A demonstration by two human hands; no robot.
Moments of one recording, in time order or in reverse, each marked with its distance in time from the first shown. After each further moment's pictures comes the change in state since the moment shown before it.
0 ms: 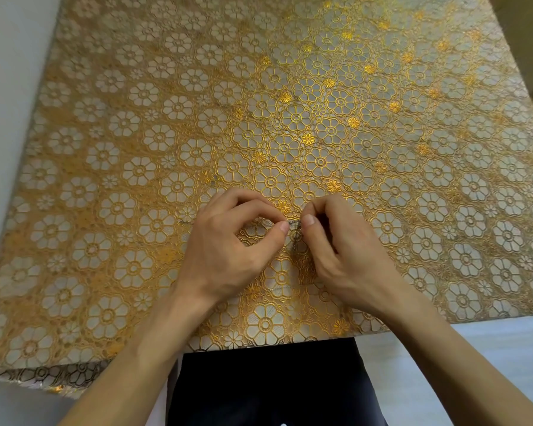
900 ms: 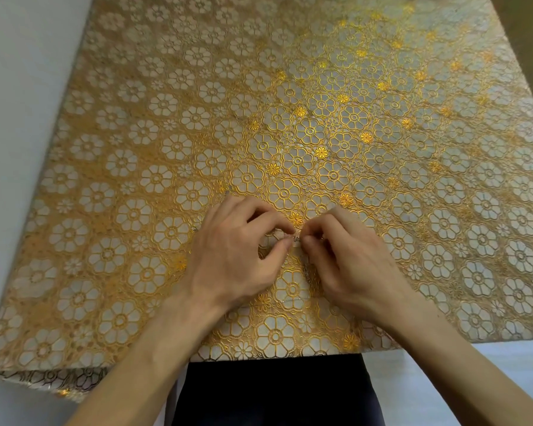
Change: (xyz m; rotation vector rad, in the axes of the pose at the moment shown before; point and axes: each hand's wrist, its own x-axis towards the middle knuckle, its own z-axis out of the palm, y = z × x) left_hand 0.004 -0.011 -0.005 0.363 -0.062 0.127; right_hand 0.005 0.011 0.004 -0.296 0.021 -0.230
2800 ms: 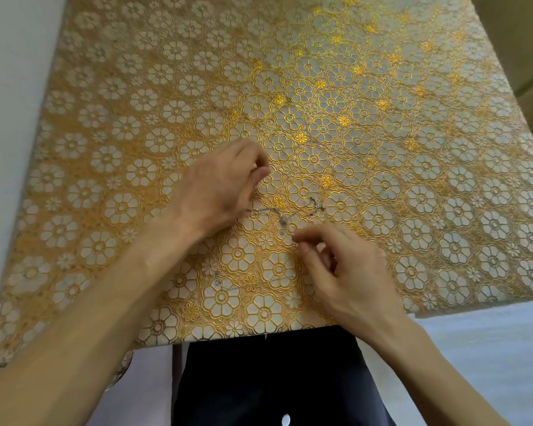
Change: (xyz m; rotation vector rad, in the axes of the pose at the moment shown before) left_hand 0.060 -0.024 -0.007 0.078 -0.111 0.183; right_hand -0.042 -0.026 -0.007 0.242 0.090 0.274
